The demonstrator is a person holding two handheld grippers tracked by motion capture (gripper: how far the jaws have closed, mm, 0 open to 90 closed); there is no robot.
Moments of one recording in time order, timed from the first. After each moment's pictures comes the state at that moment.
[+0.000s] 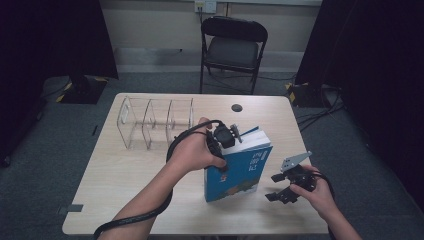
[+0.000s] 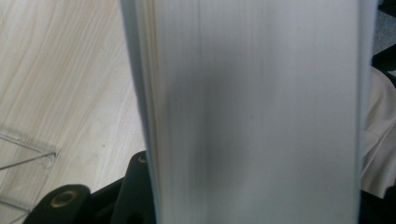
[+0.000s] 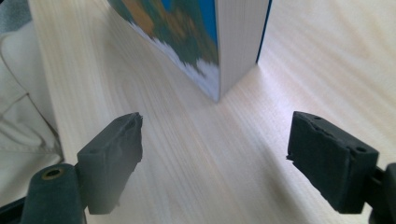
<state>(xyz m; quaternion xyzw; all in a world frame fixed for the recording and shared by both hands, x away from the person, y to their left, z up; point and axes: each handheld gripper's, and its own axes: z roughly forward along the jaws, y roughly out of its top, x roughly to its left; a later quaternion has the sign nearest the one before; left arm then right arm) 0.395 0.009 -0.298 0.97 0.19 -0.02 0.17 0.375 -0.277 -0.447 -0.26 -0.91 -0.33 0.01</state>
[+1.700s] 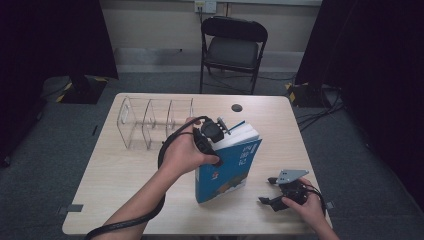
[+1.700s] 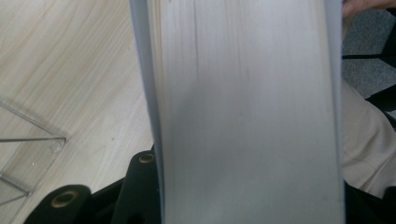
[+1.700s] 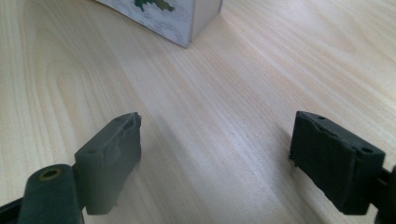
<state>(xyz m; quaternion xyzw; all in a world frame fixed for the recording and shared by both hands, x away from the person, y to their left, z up) 0.395 0.037 -0.291 0.94 0.26 0.00 0.22 0.357 -0.272 -0.496 -0.26 -0.88 -0.37 -0.10</state>
